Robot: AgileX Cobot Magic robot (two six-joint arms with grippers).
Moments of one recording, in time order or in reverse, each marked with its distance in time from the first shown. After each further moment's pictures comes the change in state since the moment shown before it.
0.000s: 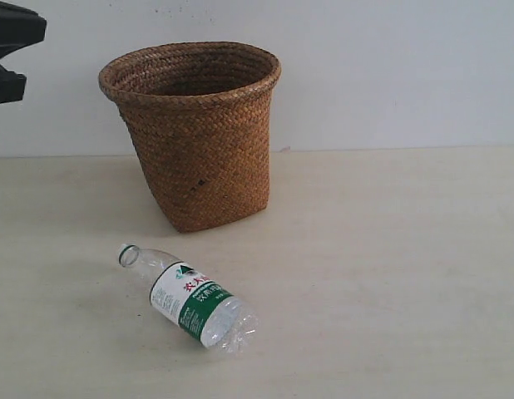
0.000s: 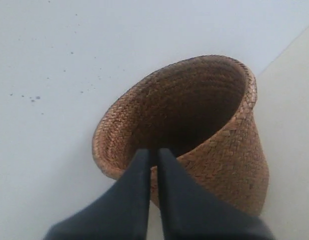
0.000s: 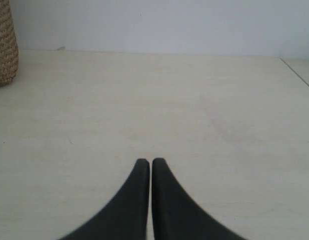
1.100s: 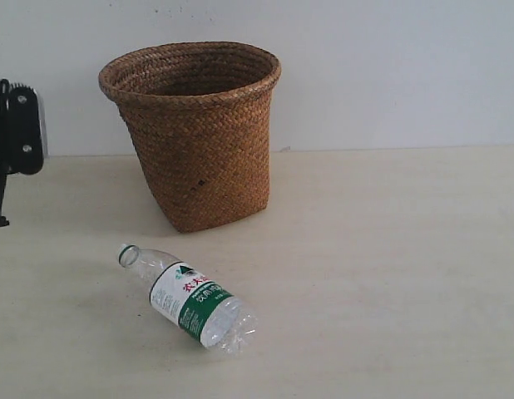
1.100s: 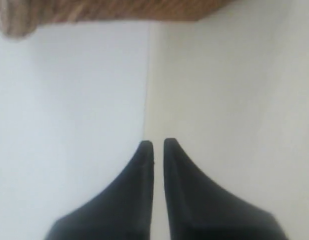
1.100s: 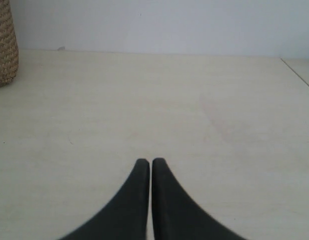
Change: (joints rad) left arm 0.002 0.299 0.084 -0.029 0.392 0.890; right arm 0.000 0.000 0.000 0.000 0.000 0.000
